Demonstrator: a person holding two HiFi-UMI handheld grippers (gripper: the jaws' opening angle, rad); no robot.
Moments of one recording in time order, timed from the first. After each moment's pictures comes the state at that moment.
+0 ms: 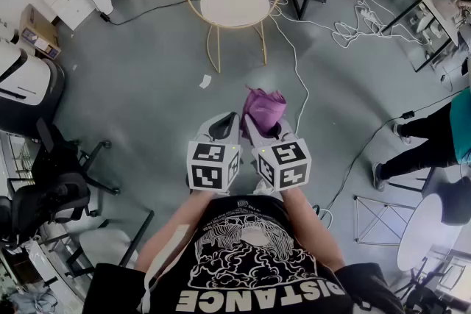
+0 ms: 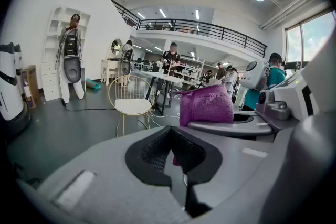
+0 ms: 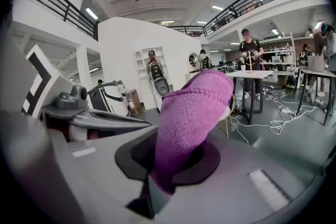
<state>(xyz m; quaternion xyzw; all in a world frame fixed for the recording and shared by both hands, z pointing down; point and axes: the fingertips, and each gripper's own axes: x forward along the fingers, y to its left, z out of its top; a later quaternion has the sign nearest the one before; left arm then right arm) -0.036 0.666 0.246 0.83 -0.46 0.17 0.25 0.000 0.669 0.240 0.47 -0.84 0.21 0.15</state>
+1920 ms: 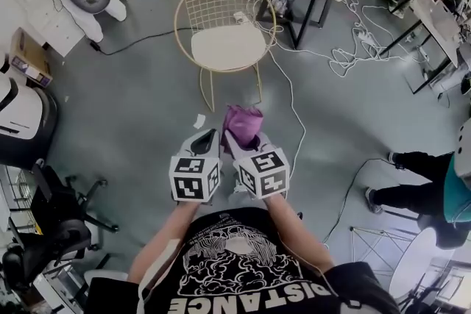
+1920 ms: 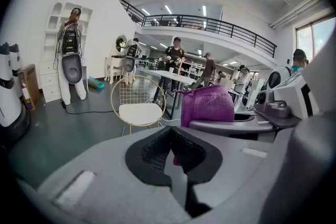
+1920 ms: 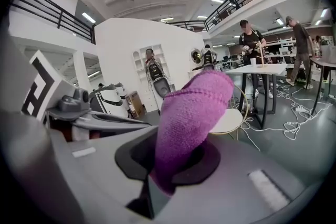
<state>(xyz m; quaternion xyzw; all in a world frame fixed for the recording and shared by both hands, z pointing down) -0.067 0.475 0.271 0.81 -0.48 0.19 0.26 -0.029 0.476 0.265 0.44 -0.85 0.24 0.14</state>
